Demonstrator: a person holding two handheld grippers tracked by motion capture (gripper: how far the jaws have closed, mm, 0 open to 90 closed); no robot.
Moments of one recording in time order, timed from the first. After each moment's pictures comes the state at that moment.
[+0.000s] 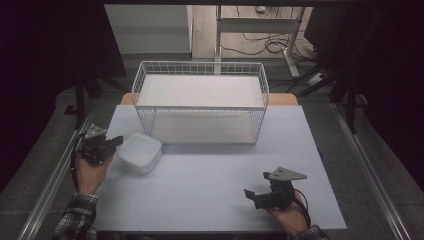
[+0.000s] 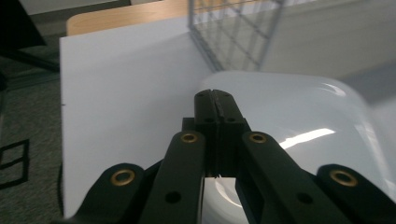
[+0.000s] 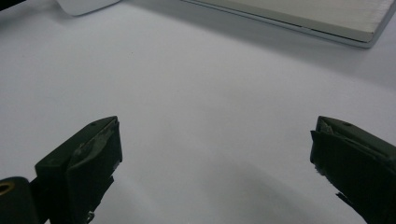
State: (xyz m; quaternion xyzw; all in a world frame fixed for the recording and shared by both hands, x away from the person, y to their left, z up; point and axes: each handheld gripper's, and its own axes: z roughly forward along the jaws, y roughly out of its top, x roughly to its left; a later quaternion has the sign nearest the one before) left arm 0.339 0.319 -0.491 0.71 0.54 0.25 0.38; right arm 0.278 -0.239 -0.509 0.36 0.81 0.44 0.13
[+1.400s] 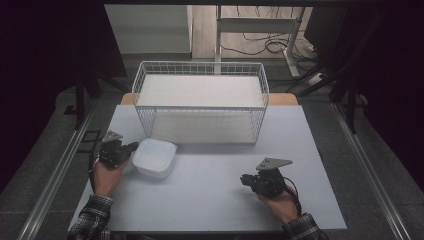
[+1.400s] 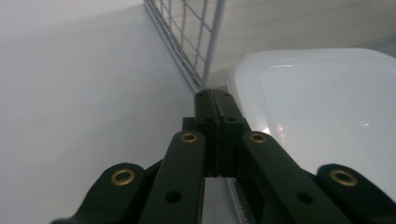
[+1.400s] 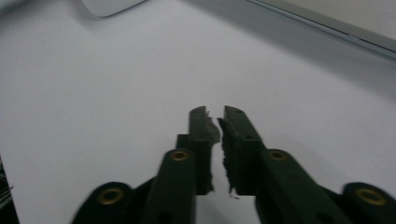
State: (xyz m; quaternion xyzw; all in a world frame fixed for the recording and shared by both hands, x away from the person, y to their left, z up) left arm 0.340 0.281 -0.519 0.72 0.53 0.19 0.41; right arm 0.302 -0.210 -0.492 0.33 0.85 0.40 0.08
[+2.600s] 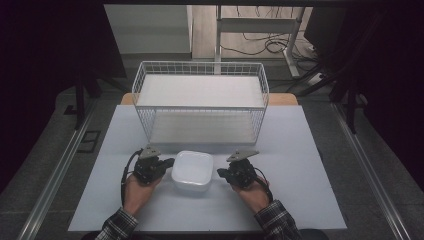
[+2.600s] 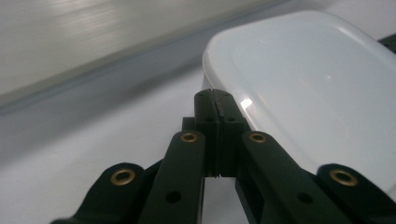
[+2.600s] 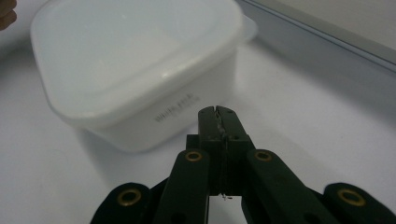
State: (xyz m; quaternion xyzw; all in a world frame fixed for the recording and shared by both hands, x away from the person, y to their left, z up) left arm 0.301 0.168 -0.513 0.78 0.44 0.14 0.42; right arm 0.325 -0.137 -0.505 0.31 0.86 0.39 0.08
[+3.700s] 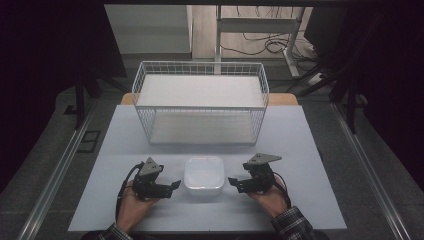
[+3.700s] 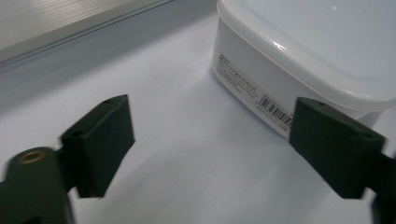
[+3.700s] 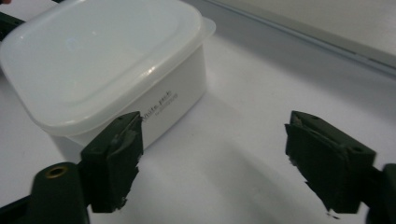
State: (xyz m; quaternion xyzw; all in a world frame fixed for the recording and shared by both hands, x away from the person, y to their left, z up) left arm 0.271 0.171 -0.524 0.79 0.42 0.14 0.42; right arm 0.318 -0.188 -0.504 0.34 0.84 0.41 0.10
